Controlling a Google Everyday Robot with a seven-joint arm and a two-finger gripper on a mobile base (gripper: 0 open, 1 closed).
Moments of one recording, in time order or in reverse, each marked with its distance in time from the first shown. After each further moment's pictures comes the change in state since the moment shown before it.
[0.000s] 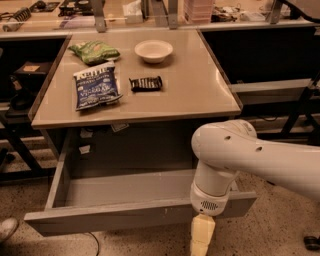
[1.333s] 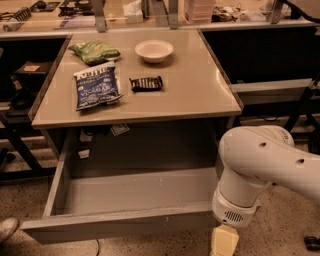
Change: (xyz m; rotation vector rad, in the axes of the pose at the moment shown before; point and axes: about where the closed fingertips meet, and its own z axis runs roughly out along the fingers) arm 0.046 0.030 -0.014 -0.016 -0.020 0.100
